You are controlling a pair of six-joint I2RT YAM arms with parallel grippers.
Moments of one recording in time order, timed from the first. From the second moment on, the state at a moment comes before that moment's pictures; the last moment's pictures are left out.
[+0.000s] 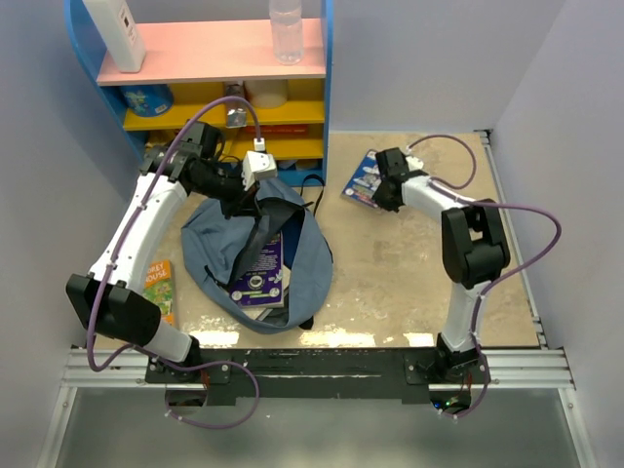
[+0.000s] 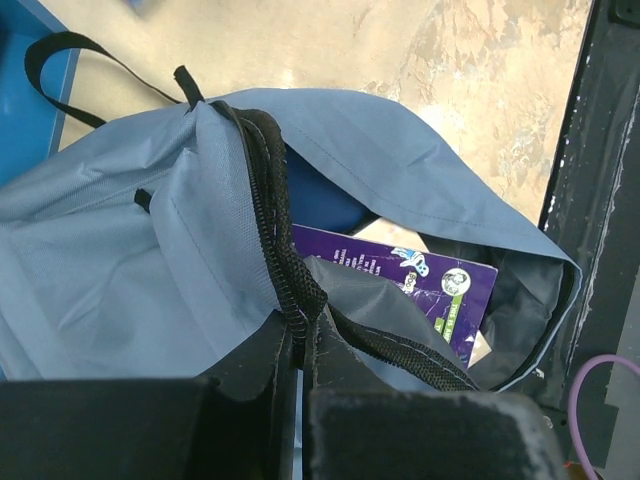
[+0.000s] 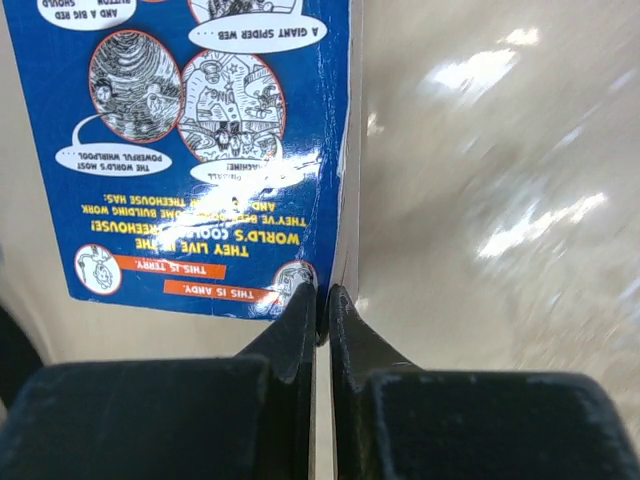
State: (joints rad) left arm -0.26 1.51 1.63 -1.20 0.73 0.82; right arm 0.28 1.99 1.42 -0.45 0.31 0.81
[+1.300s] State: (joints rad) left arm -0.26 1.51 1.66 -1.23 0.72 0.71; right arm 0.18 2.13 1.43 -0.02 -0.29 0.71
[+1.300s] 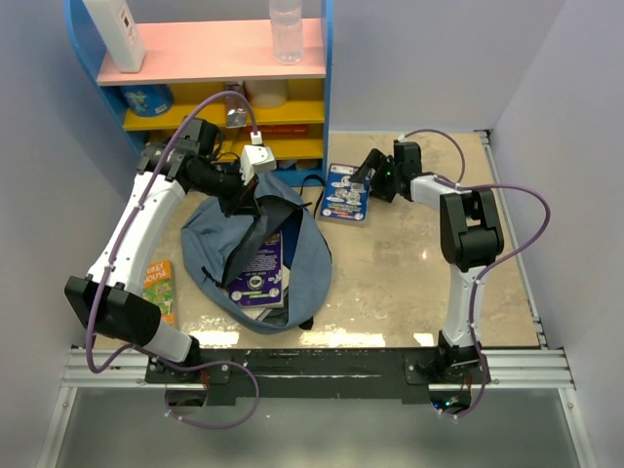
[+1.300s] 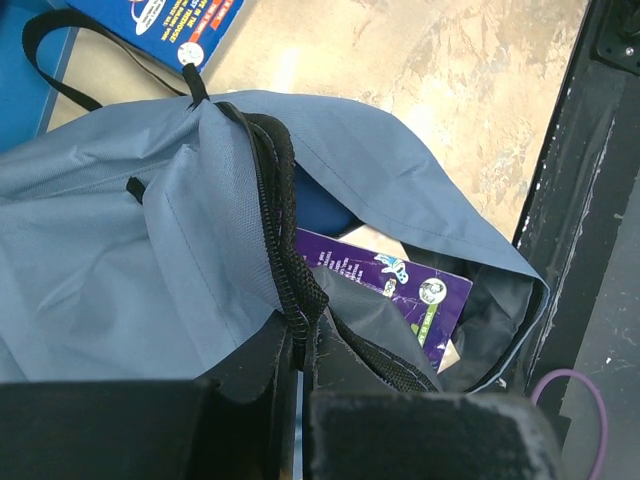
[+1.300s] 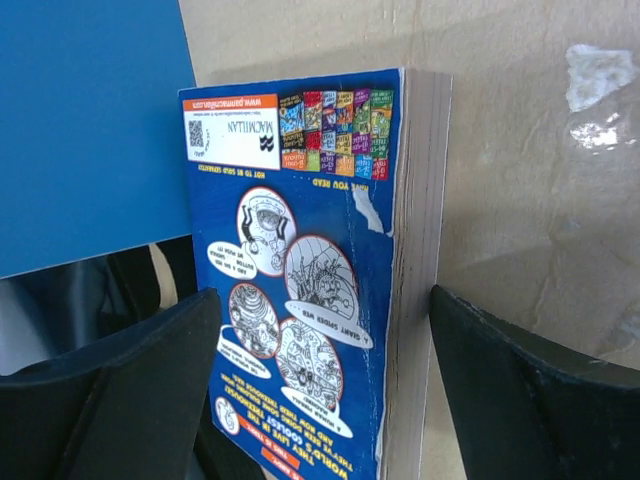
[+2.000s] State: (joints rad) left arm -0.28 1.52 1.67 -1.20 0.69 0.68; right arm 0.23 2.10 1.47 -0.19 -0.26 0.70
